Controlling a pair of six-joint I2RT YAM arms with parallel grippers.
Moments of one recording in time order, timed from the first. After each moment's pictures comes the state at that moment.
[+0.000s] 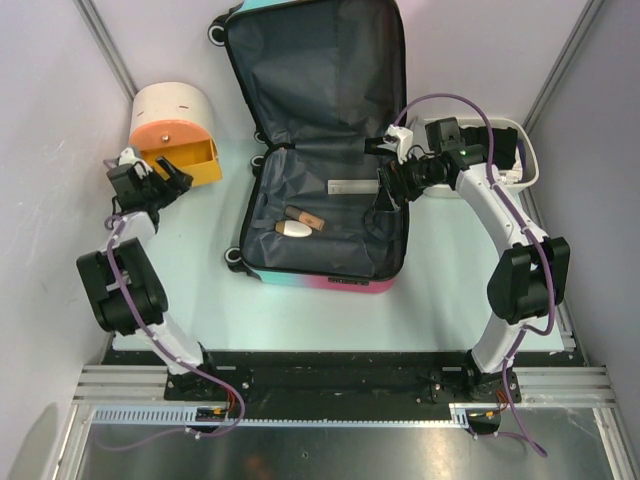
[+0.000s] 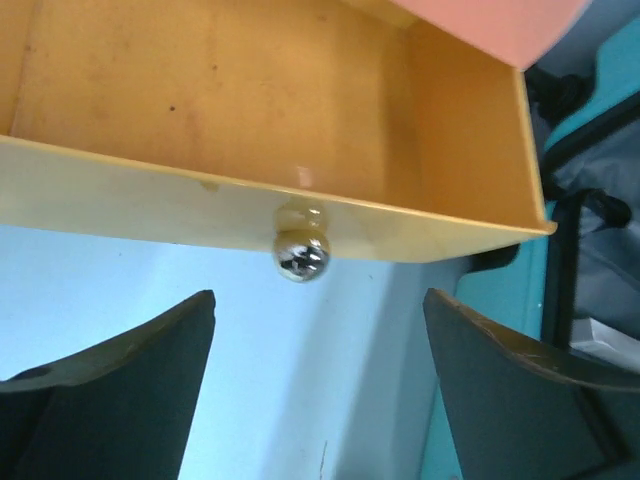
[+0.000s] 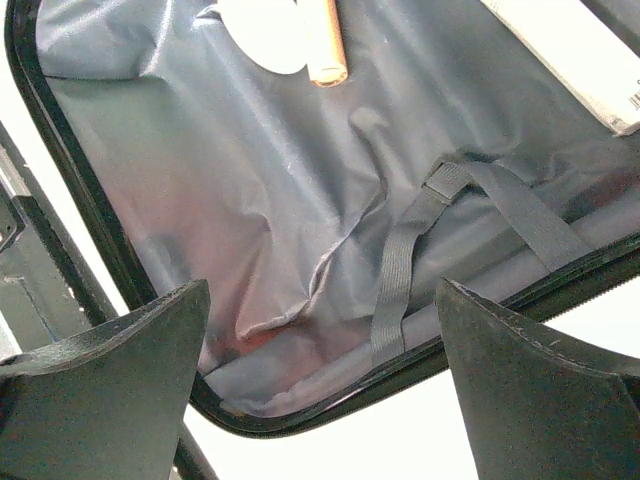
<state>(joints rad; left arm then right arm) 0.38 1.74 1.14 0.16 0.36 -0.41 0.25 1.77 1.68 -0.82 -0.67 -0.28</state>
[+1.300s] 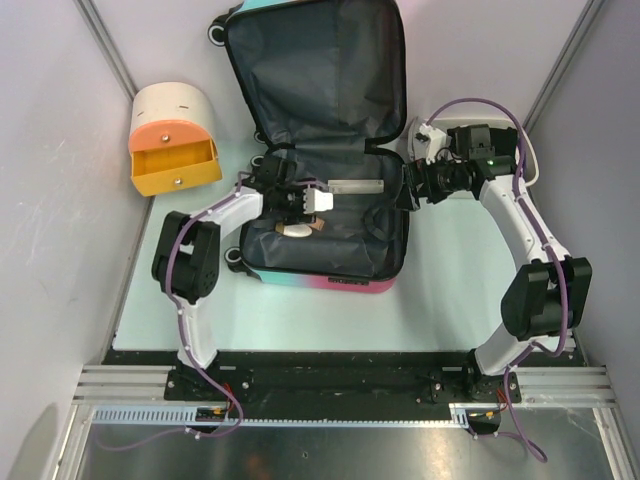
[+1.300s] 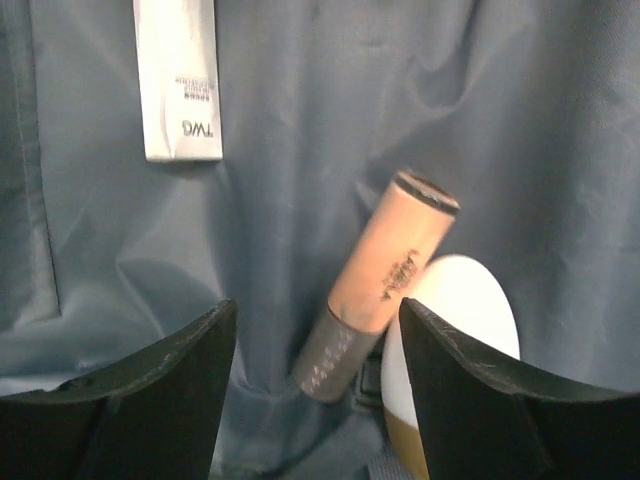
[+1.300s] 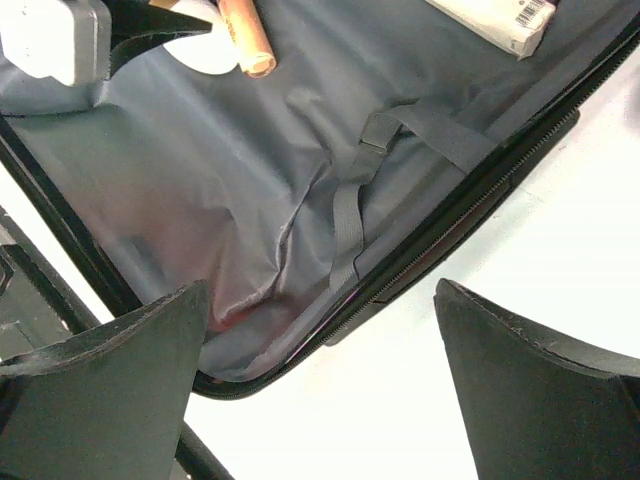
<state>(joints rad) -0.35 1.95 1.42 -0.36 0.48 1.20 0.14 1.64 1.54 -0.76 -0.62 -0.20</state>
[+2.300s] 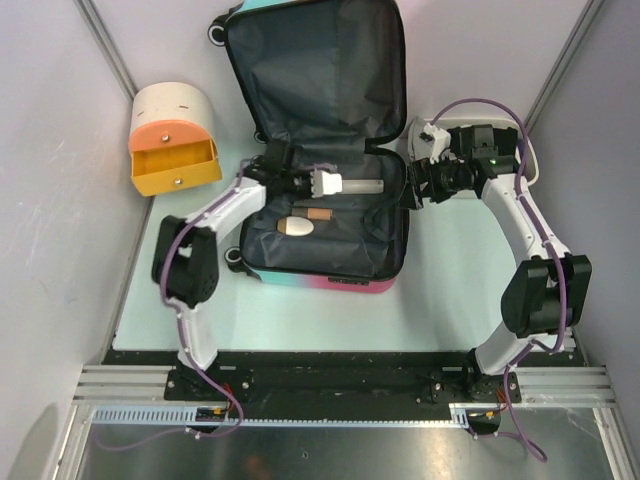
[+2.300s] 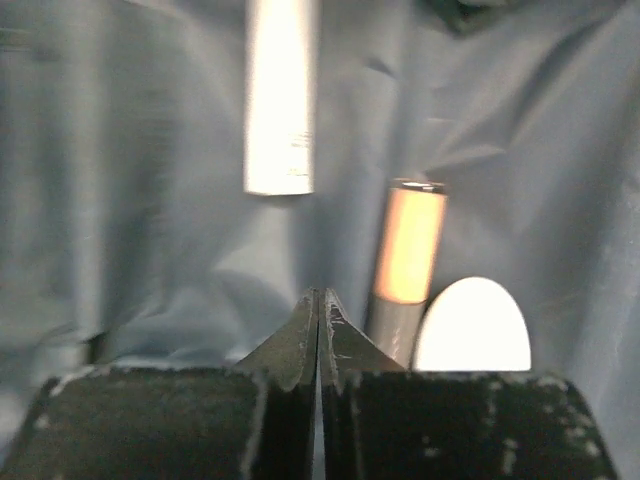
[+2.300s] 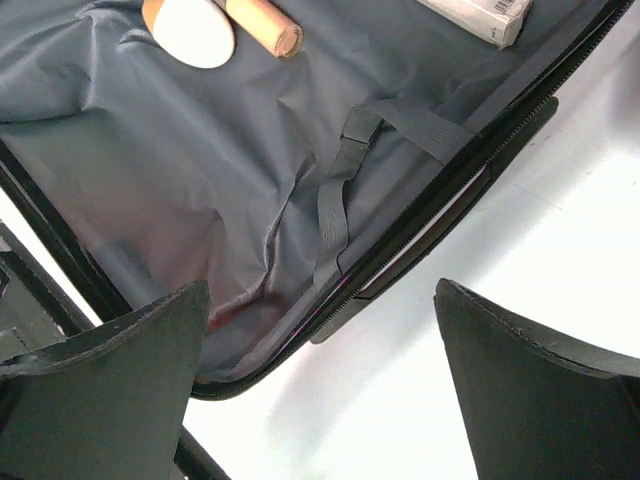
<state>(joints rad) -0.41 1.99 1.57 -0.40 0.44 1.13 0.11 1.65 1.54 -0.76 -0.62 -0.20</state>
